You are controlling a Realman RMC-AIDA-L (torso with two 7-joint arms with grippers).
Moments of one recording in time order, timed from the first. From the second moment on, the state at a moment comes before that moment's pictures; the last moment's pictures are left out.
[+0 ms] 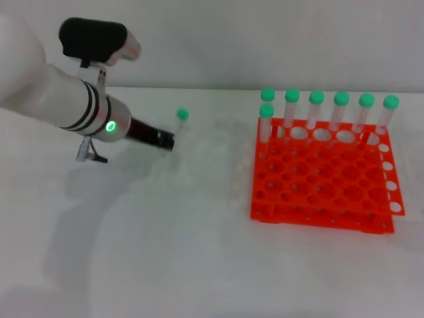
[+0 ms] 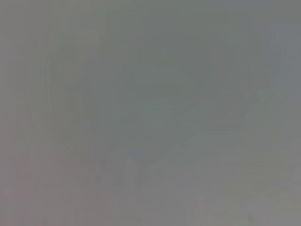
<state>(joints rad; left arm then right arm) -0.91 -2.08 1.07 0.66 2.65 0.94 -2.61 0.51 2.02 0.04 0.01 1.87 1.10 -2.81</state>
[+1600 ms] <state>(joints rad) -0.66 -2.10 1.65 0.35 0.67 1.22 -0.77 0.43 1.91 -0.65 -0.32 1.81 1.59 -2.07</state>
